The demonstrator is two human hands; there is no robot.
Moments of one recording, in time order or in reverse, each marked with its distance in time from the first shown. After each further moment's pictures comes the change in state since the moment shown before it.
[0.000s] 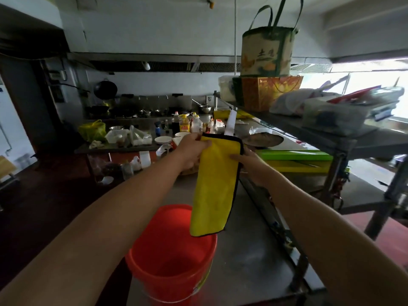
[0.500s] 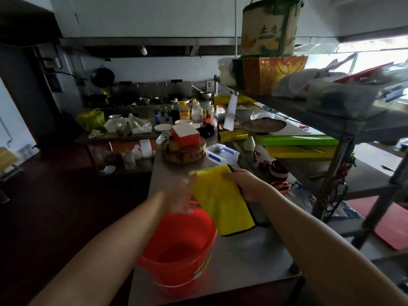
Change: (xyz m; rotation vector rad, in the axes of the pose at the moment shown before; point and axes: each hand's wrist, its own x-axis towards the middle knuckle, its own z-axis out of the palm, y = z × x) left_hand -0.066 -0.131 -0.030 -0.033 -0.244 -0.594; right_hand -0.012 0.089 0.019 0.202 -0.160 0.286
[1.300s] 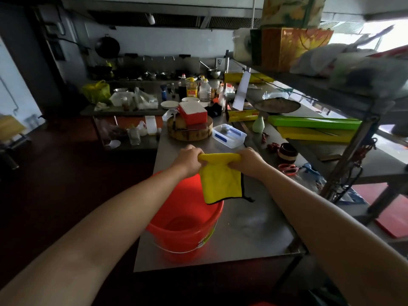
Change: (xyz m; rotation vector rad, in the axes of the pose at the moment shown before) left_hand 0.022 -0.004 -0.015 1.078 0.579 0.478; right_hand 0.013 0.008 0.007 -1.368 0.255 -0.252
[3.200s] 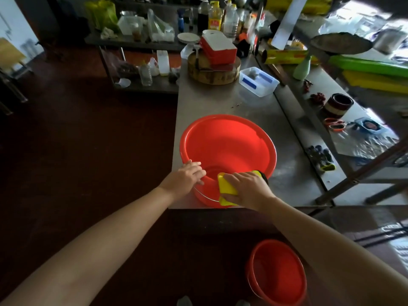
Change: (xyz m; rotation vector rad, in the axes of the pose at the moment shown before) left_hand -0.184 -0.218 0.083 0.252 -0.076 0.421; right_hand -0.123 -0.082 0.230 -0.353 0.019 -0.563
